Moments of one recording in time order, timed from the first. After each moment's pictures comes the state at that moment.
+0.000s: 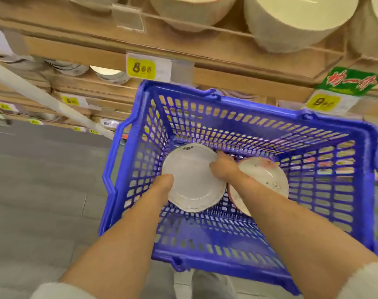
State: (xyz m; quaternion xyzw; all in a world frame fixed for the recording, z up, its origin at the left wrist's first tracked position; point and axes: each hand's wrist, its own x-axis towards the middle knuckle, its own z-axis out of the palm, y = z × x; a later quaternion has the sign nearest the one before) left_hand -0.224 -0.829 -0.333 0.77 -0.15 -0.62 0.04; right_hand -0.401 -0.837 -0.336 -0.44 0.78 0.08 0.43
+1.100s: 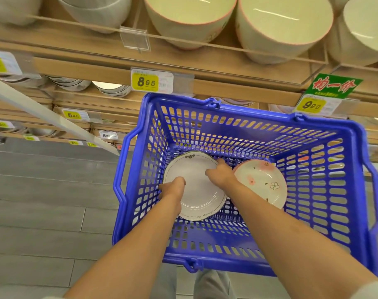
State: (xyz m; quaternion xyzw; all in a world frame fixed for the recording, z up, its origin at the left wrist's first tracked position) left_hand -0.237 -0.826 -0.311 0.79 -0.12 -0.59 0.04; right_hand -0.379 -0.823 -0.324 -0.29 0.82 -0.06 0.49
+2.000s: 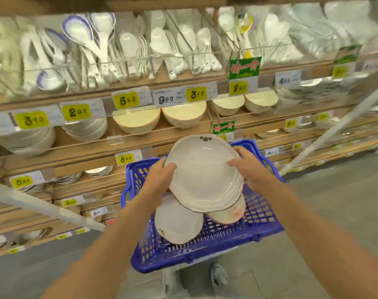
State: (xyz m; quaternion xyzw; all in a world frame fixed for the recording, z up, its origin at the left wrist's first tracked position) left_hand -0.251 -0.865 -0.075 0.53 -0.55 -0.63 0.15; right_hand -0.446 -0.748 -0.063 -0.19 0.77 -0.45 0.41
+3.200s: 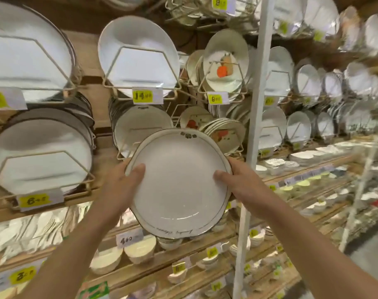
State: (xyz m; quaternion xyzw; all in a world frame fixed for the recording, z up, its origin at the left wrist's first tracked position) left_hand -0.574 -0.699 0.260 0.22 -0.73 -0.49 0.43; right_hand -0.759 -0.525 0.266 -0.45 0.65 -0.59 0.14
